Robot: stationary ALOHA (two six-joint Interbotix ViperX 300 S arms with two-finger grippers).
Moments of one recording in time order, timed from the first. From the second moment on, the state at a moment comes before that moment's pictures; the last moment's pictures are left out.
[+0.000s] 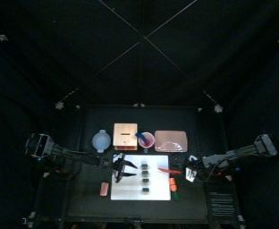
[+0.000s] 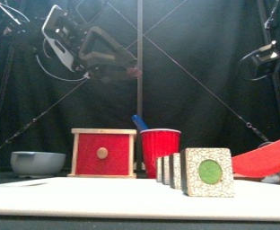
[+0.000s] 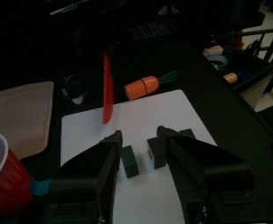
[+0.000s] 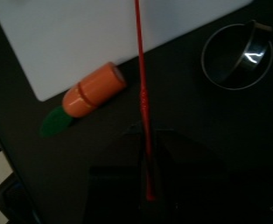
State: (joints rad) left arm -0.10 -0.11 0.85 0.11 -0.48 0.00; right arm 0.17 -0.69 1.12 0.01 0.68 0.63
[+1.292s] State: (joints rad) left arm 0.13 -0.33 1.03 0.17 -0.48 0.01; right arm 0.06 -0.25 0.84 -0.51 0.29 0.63
